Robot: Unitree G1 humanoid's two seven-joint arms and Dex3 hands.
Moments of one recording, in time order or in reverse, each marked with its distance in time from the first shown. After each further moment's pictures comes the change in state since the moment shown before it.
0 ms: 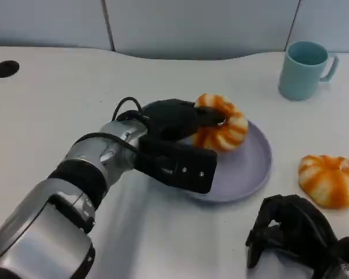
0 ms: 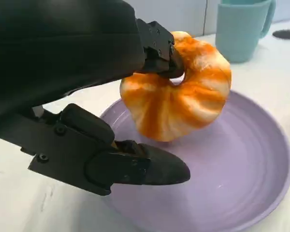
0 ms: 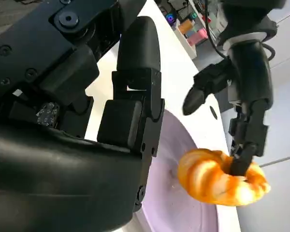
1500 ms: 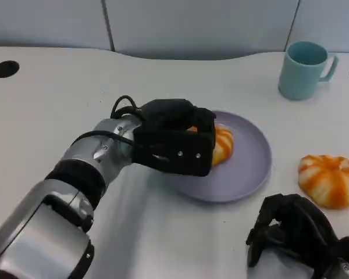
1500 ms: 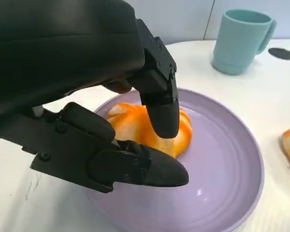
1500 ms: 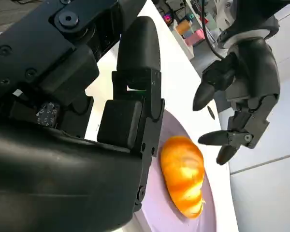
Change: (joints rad) left arm 0.009 -0.001 0.075 -0.008 -0.095 0.005 -0.098; right arm -0.009 -0.002 -0.001 0.023 0.013 -0.016 0.006
